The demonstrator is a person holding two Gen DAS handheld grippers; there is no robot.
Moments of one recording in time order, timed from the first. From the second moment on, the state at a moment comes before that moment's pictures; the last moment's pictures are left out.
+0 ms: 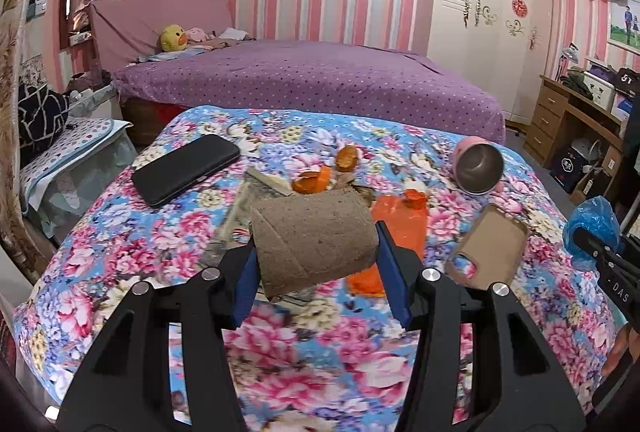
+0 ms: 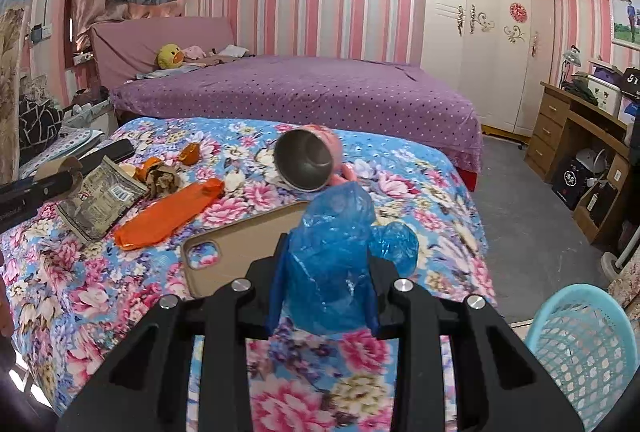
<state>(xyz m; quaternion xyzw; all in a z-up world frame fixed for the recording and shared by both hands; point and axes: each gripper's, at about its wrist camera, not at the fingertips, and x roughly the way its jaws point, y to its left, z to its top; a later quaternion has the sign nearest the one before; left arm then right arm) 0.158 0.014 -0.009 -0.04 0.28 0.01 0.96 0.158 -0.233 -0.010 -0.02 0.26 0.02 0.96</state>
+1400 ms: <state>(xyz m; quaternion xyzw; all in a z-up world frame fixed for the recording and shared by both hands) 0.122 -0.193 -0.004 0.00 0.26 -0.11 0.96 0.064 -0.465 -0.009 0.01 0.26 -0.12 0.96</state>
